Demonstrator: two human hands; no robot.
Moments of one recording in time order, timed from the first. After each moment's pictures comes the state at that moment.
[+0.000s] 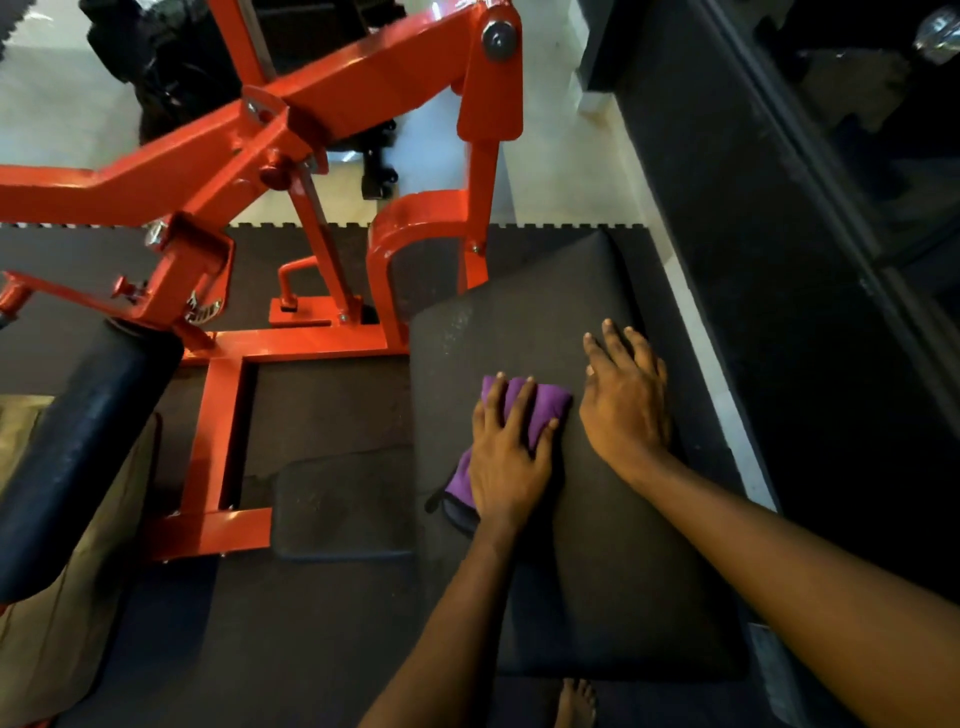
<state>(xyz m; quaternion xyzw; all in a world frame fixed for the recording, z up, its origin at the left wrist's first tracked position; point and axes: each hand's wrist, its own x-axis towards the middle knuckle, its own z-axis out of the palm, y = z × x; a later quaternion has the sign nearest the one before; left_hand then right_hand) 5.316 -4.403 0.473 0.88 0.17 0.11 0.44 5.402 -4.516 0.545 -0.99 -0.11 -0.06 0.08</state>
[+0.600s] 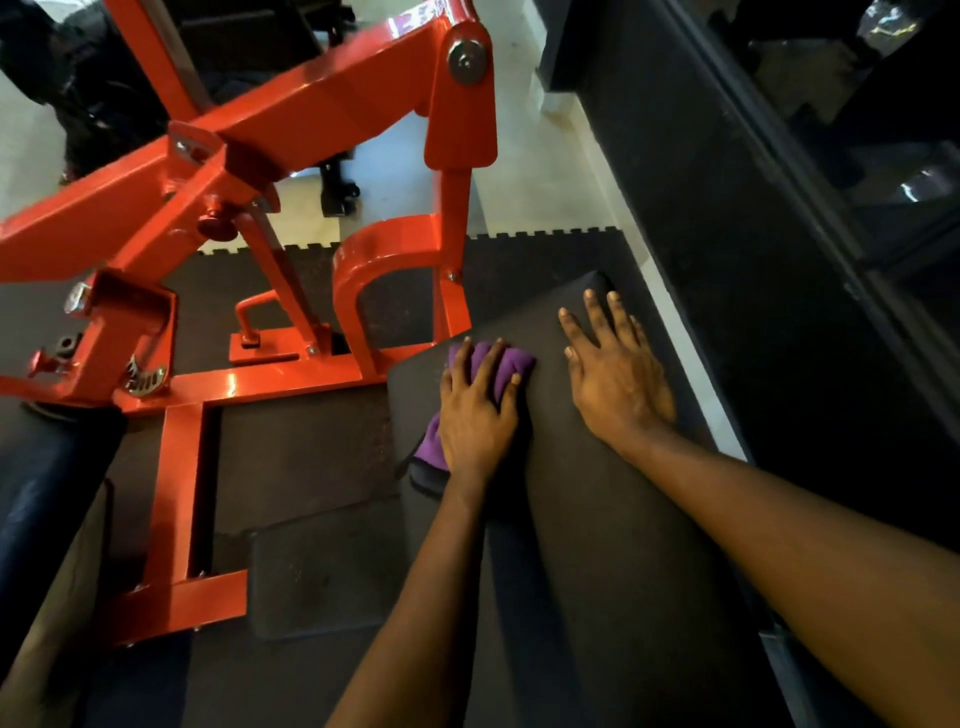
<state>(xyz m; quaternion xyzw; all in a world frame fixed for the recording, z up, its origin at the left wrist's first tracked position) 5.453 -4.336 0.464 0.88 0.13 0.10 0.44 5.506 -4.491 0.543 -0.99 -0.14 -0.01 -0.04</state>
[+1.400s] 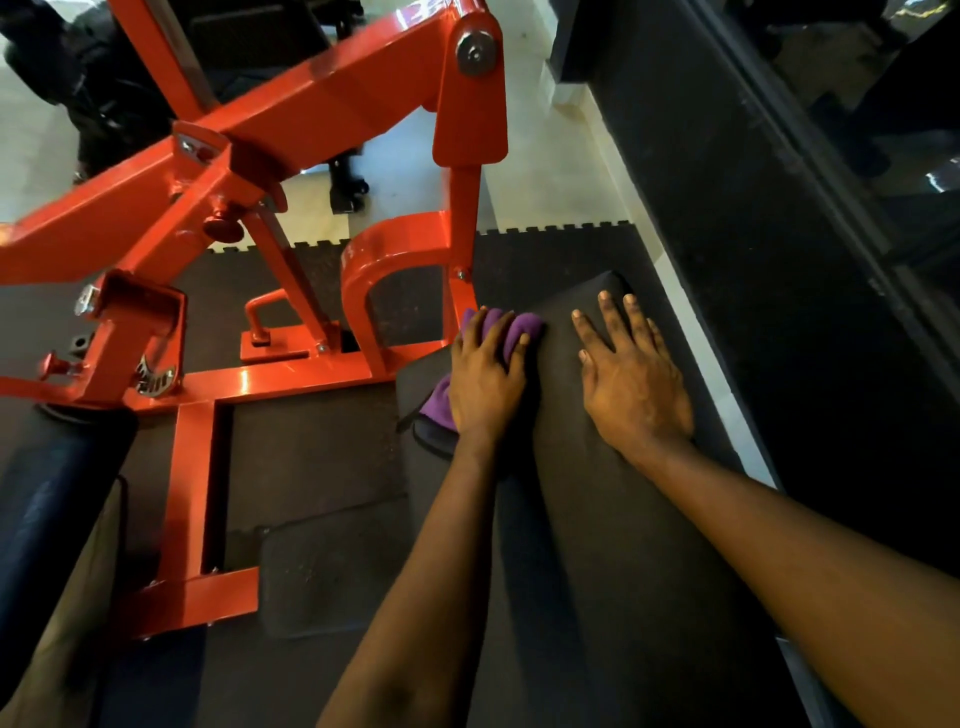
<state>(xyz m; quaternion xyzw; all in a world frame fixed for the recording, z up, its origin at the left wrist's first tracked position) 5.498 -4.325 0.472 0.88 0.14 0.09 0.45 5.505 -4.491 0.538 -0.99 -0.13 -0.03 -0.04</state>
